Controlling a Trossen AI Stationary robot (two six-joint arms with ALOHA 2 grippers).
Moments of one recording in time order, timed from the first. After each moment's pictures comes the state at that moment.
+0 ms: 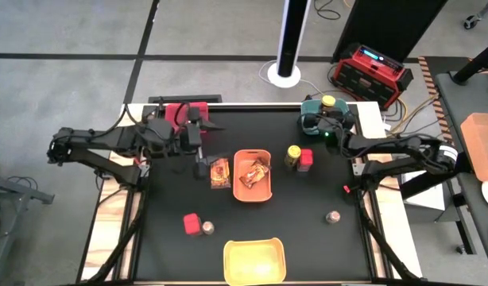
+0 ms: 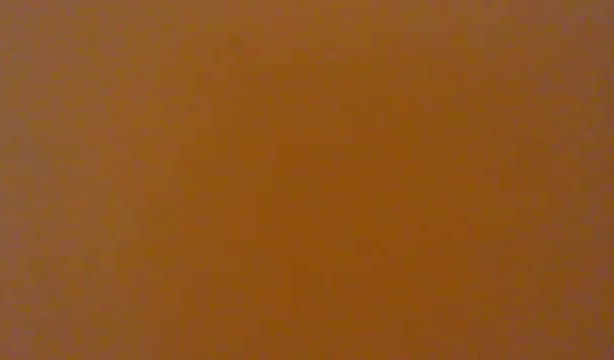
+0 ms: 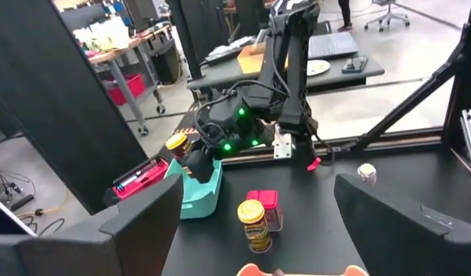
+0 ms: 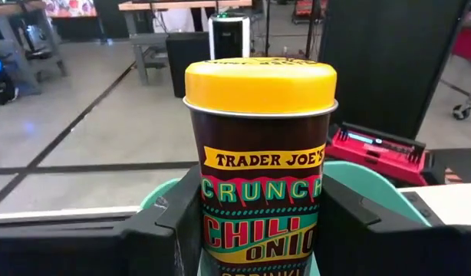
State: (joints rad) left arm -0.11 1.17 1.29 -0.32 -0.32 0.17; right arm -0.53 1.19 0.37 0.41 1.02 0.40
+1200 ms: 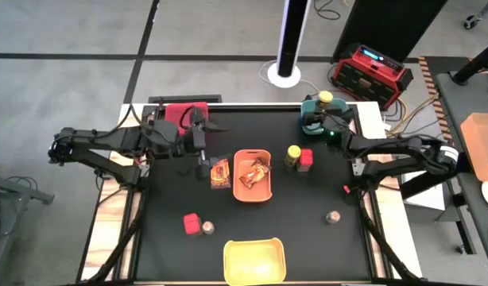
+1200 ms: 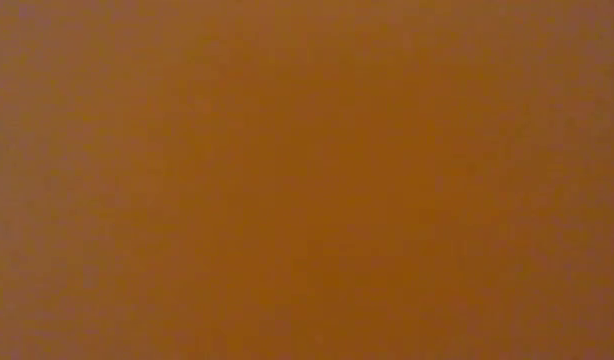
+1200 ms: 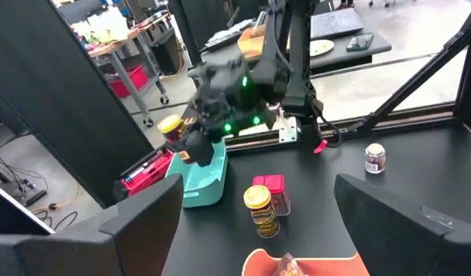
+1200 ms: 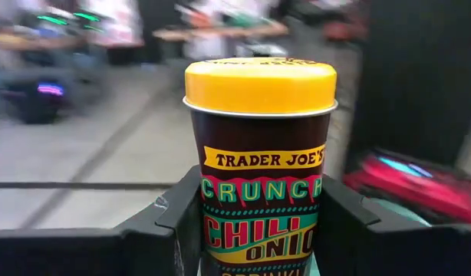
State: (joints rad) left arm -0.11 1.19 1.28 -0.34 -0.33 0.21; right arm -0.50 1.17 0.39 0.61 0.94 0.23
